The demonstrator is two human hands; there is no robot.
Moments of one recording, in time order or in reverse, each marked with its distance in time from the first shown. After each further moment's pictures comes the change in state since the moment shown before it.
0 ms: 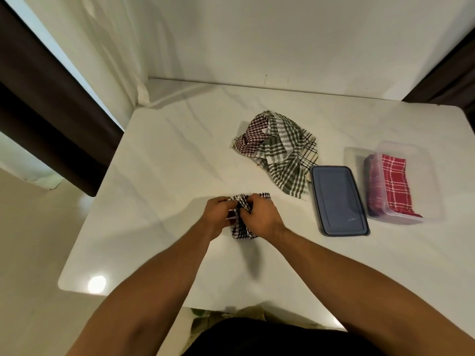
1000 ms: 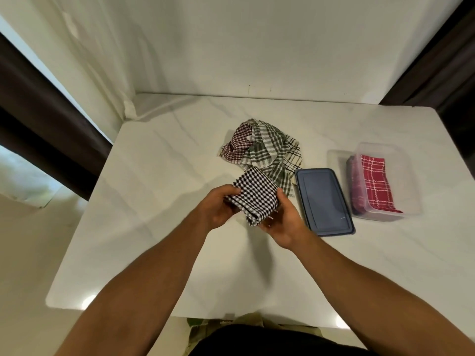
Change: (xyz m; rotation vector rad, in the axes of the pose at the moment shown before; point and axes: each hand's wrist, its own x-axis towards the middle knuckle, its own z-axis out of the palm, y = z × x) left_hand -0.011 0.044 0.041 -0.257 -0.328 -0.076; right_hand -0.018 0.053 -0.054 1.520 -0.055 0.576
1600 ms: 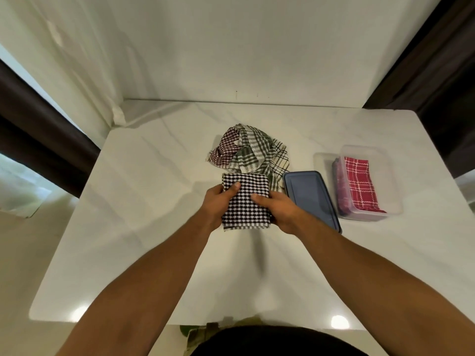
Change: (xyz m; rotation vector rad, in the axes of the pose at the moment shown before) left_hand 0.015 -0.015 0.031 0.291 0.230 0.209; right_hand -0.008 -0.048 0.004 -0.520 -0.092 -0.107
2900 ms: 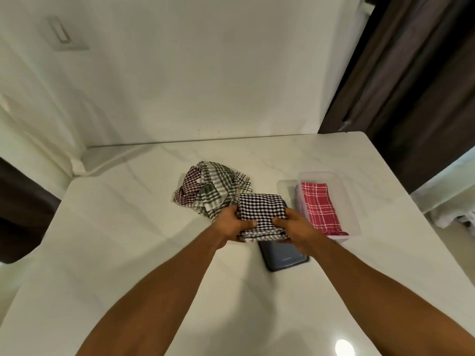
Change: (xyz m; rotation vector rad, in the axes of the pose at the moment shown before) left_hand 0.019 0.019 0.127 0.394 -0.325 -0.007; right_hand -0.020 -0.033 -0.133 -0.011 0.246 -0.116
